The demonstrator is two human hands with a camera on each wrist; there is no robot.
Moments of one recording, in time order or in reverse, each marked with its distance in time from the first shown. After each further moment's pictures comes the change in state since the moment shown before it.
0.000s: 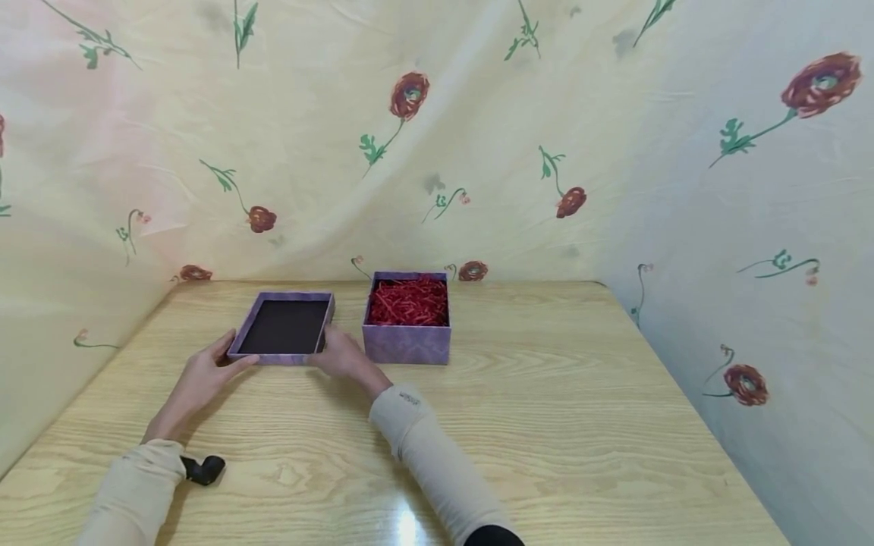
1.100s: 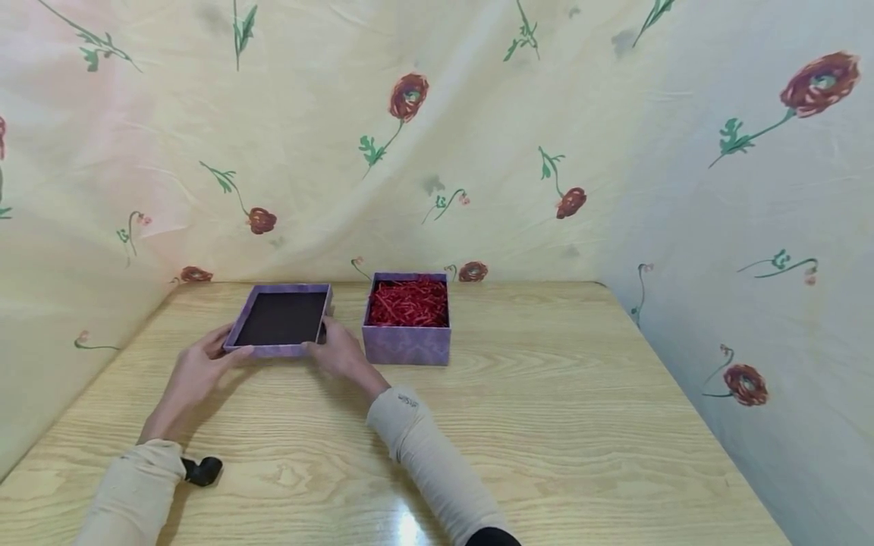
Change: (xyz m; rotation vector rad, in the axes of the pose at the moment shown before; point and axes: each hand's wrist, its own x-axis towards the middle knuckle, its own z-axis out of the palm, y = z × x) left_hand -0.001 0.014 -0.009 -0.105 0.060 -0.008; right_hand -0.001 -0.005 0.000 0.087 0.103 -0.034
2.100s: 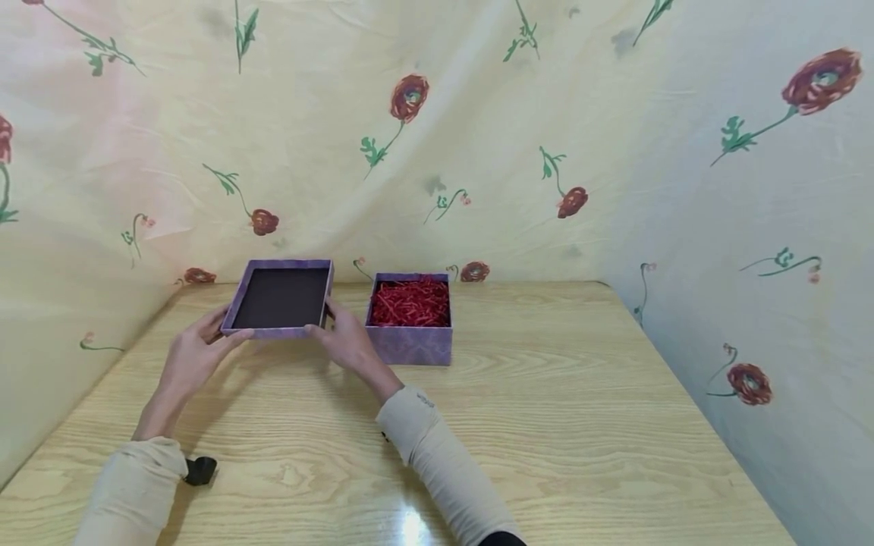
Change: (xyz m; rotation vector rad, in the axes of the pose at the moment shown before) left_hand 0.002 0.038 -0.010 0.001 0.134 0.098; right_hand -0.010 -0.021 -0.022 0.120 0.071 -0.125
